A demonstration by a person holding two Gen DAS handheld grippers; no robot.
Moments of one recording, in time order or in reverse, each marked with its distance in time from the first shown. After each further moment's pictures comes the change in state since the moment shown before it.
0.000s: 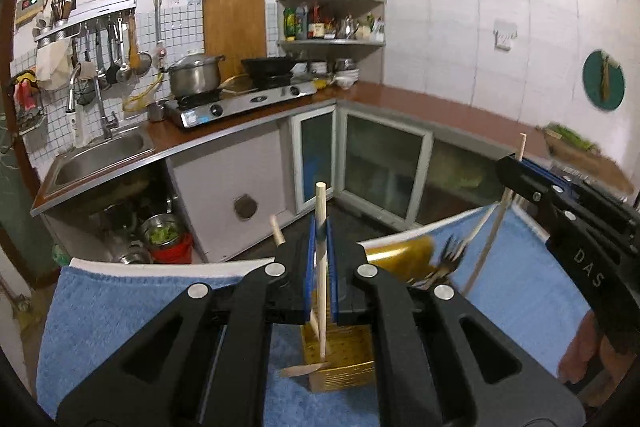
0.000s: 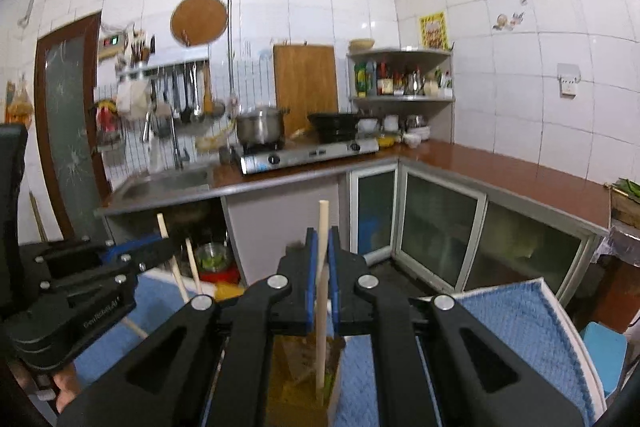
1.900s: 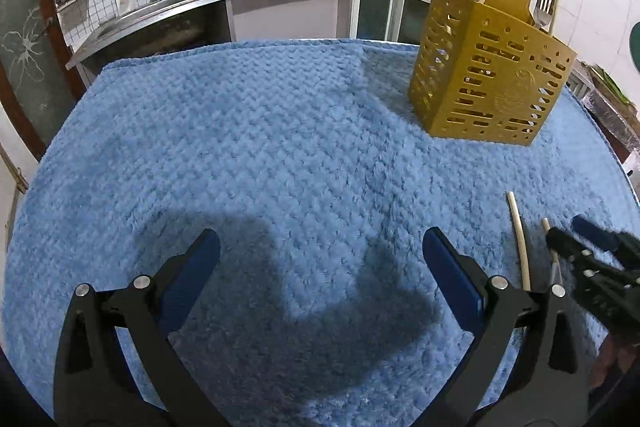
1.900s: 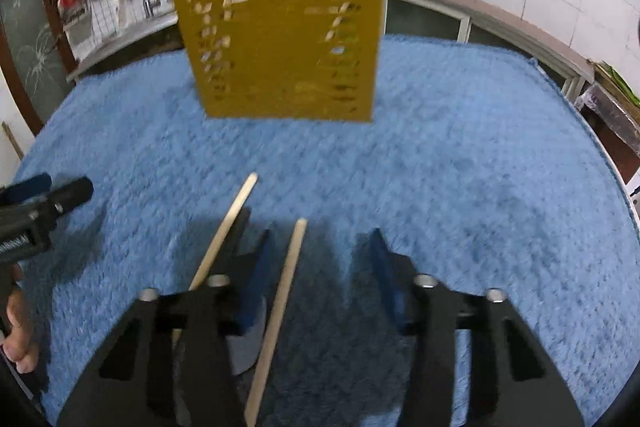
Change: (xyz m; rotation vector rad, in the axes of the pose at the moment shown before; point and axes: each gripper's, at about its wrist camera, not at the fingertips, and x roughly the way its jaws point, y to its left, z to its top) left arm -0.034 0.091 -0.210 -0.136 0.373 0.094; right arm -0.033 0.053 -0.232 0.056 0.576 -0.109
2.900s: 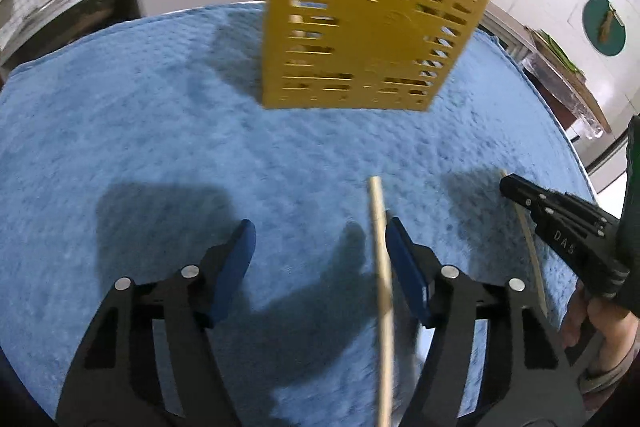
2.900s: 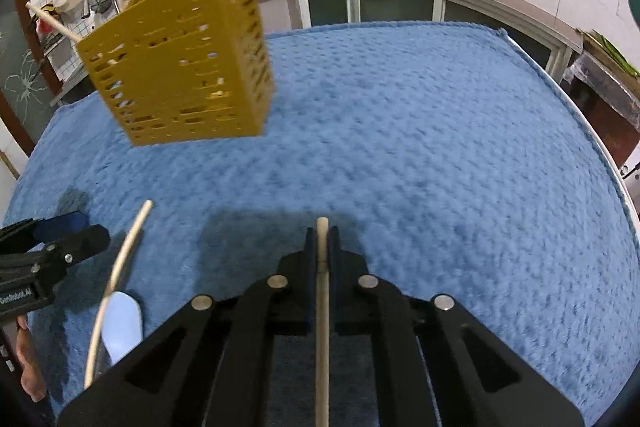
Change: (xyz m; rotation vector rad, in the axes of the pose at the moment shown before) left arm 0.026 -0.102 0.012 0.075 0.156 -0.250; right arm 0.008 -0.095 0.021 0.095 0.024 0.011
